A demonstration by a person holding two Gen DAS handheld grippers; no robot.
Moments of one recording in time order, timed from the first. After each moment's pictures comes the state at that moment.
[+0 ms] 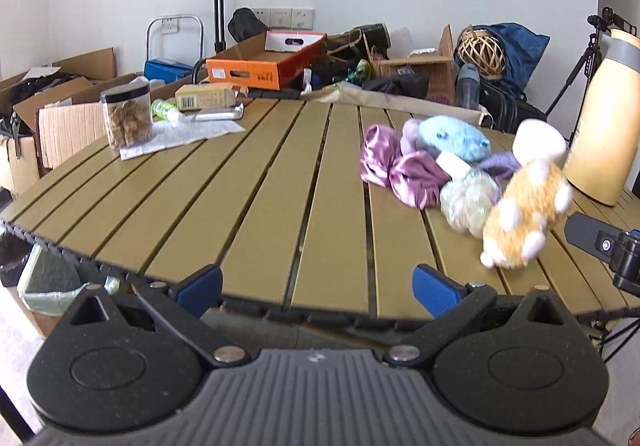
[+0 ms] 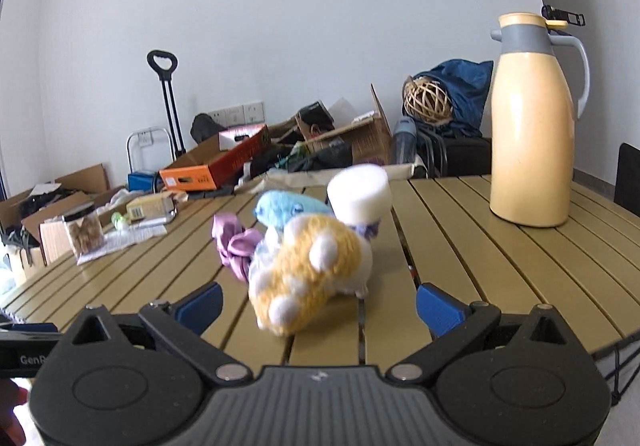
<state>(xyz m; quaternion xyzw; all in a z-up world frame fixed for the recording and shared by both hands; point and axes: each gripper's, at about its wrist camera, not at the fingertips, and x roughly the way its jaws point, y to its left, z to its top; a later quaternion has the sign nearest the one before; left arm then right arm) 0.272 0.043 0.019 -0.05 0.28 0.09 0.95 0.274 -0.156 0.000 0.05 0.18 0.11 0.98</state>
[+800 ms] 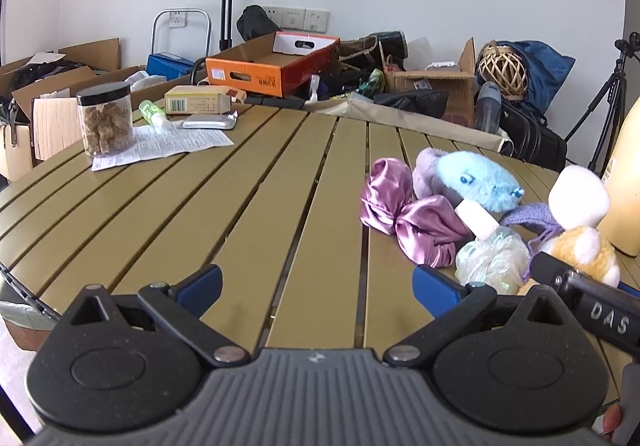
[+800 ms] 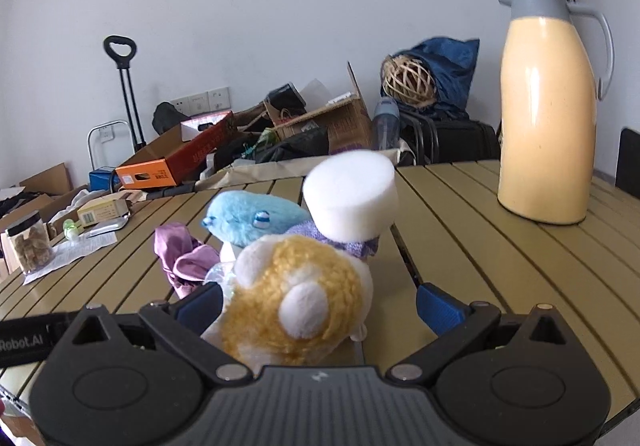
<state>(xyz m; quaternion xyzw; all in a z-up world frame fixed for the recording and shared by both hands) 0.344 0.045 0.012 -0.08 0.27 0.11 0.95 0.364 -0.140 -0.028 0.07 0.22 0.05 0.97</state>
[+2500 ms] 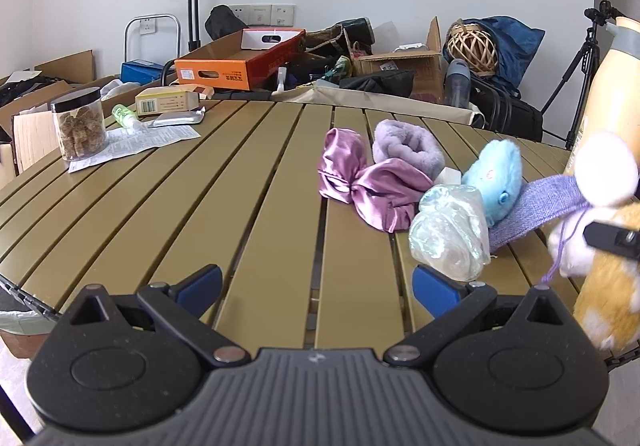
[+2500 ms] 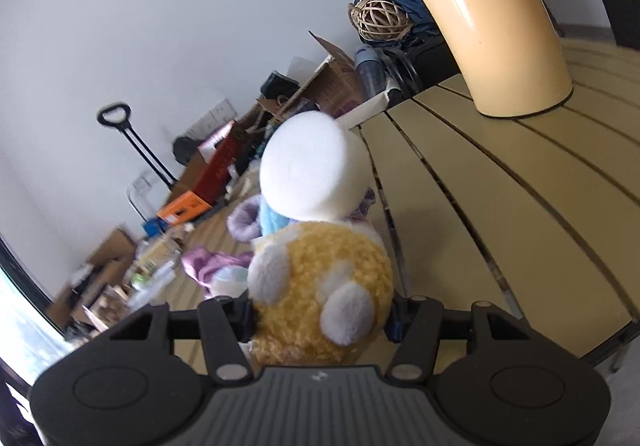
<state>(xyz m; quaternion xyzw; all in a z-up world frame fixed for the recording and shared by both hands) 0.336 0.012 0.000 -0.05 0.28 0.07 0.96 0.341 -0.246 -0.031 0.28 0.26 0.15 0.91</state>
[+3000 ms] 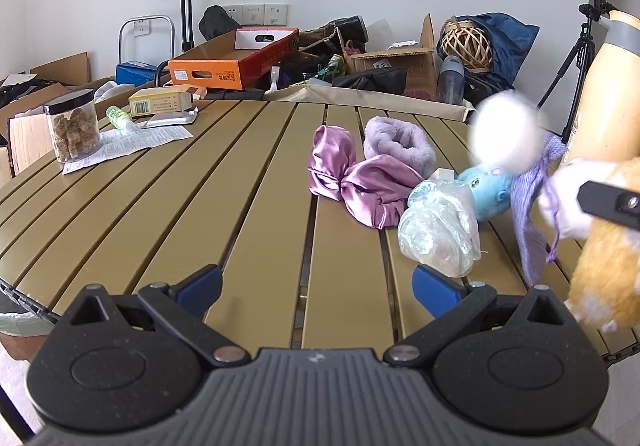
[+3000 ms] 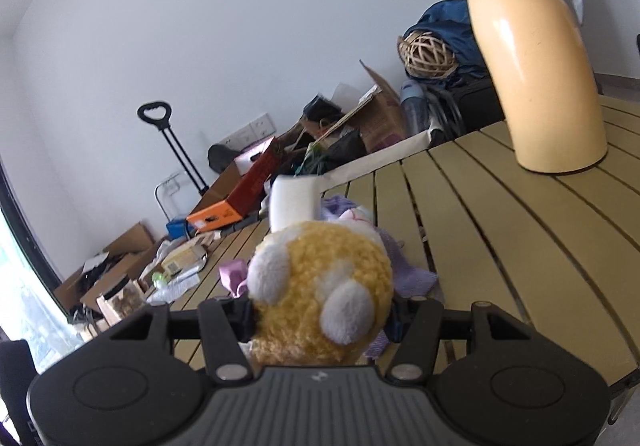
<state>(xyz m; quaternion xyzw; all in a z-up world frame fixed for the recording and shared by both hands) 0.336 0.006 -0.001 -0.05 0.28 0.07 0.96 0.339 -0.220 -0.013 0.21 0.22 0.18 0.94</state>
